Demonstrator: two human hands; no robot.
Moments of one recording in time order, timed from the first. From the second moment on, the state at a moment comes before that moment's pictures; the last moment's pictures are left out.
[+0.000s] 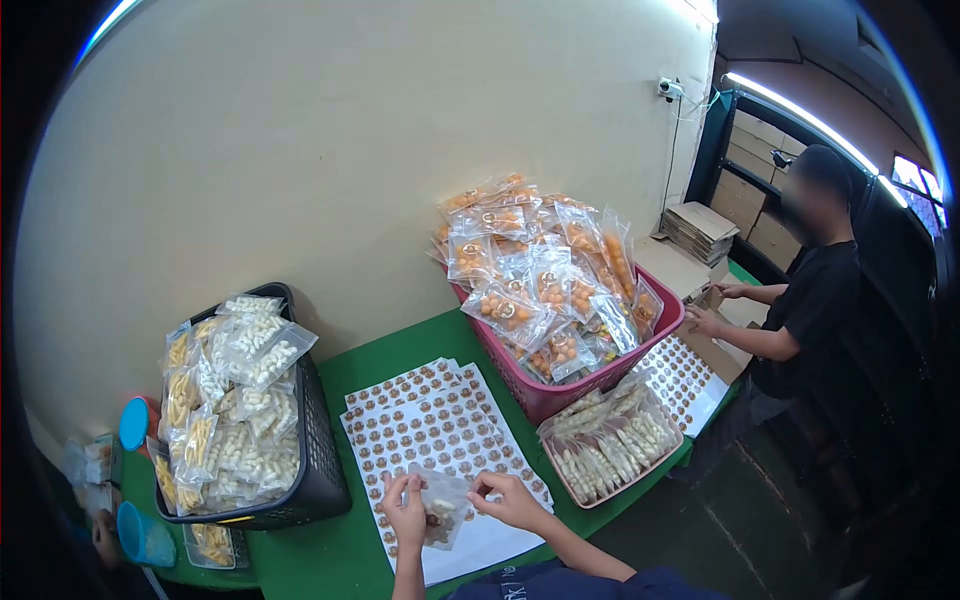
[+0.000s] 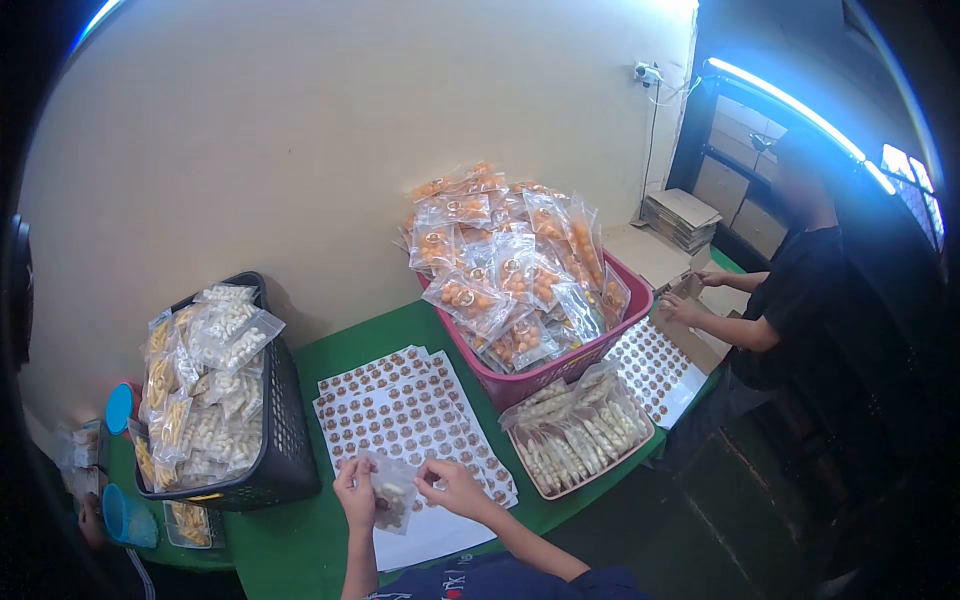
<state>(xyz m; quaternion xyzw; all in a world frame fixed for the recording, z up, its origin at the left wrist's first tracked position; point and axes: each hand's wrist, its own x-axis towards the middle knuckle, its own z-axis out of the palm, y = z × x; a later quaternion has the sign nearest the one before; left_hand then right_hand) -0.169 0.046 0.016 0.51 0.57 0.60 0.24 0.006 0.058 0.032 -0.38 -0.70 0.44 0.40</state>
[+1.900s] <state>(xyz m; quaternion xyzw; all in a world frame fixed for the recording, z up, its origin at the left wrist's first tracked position) -0.161 -0.013 -0.045 0.63 0.43 0.44 0.48 -0.015 -0.029 -0.037 -0.43 -0.46 0.58 0.52</state>
